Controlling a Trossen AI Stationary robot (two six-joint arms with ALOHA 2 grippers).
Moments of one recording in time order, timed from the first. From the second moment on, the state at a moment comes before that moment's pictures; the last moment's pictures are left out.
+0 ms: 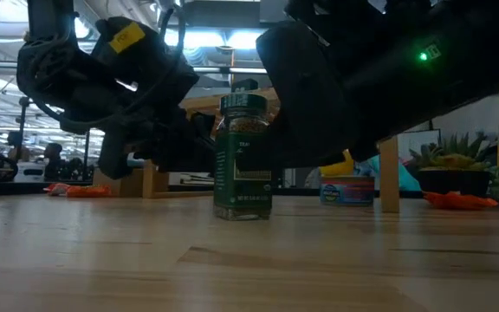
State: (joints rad) left arm -0.10 1.83 0.49 0.98 0.03 0.33; right arm 0.59 2.17 1.19 0.24 0.95 0.55
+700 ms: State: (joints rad) left arm -0.29 1.82 0.44 0.93 0.01 0.22; right arm 0.67 2.17 1.34 -0.24 1.21 0.62
